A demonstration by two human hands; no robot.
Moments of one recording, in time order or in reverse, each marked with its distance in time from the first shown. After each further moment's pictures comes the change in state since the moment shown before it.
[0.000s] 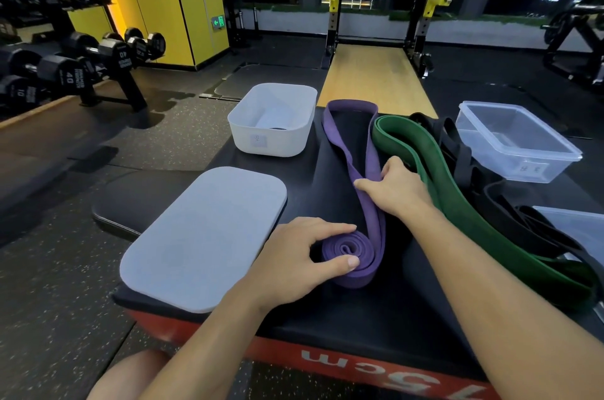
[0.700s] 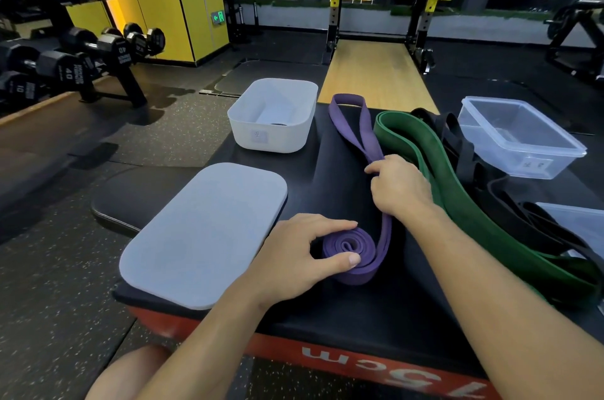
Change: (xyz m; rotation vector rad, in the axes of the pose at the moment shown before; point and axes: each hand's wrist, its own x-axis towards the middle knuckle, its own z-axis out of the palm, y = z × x) left_hand 0.000 -0.001 0.000 -0.008 -0.003 0.007; right_hand 0.000 0.000 0.003 -0.236 0.064 -0.259
